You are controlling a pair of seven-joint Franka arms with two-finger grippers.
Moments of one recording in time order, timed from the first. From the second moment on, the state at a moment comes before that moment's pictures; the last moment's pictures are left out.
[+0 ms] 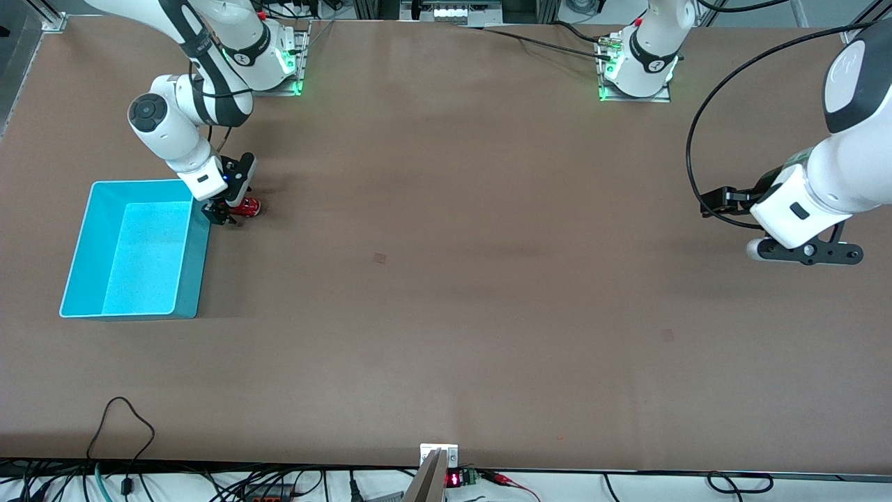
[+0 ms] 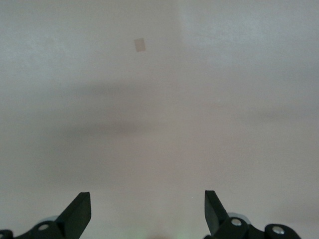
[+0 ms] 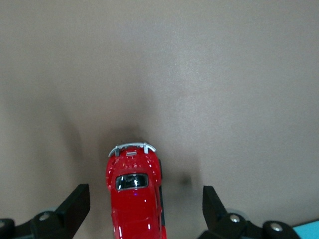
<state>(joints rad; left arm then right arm) 0.22 0.31 -0.40 -1.35 0.13 1.42 -0.13 -0.03 0.14 0.05 -2.69 0.00 2.91 -1.34</state>
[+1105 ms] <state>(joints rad) 0.02 0.04 -0.06 -1.62 -0.04 1.59 -0.03 -0.04 0.11 0.09 -2.47 0.00 2.70 -1.10</state>
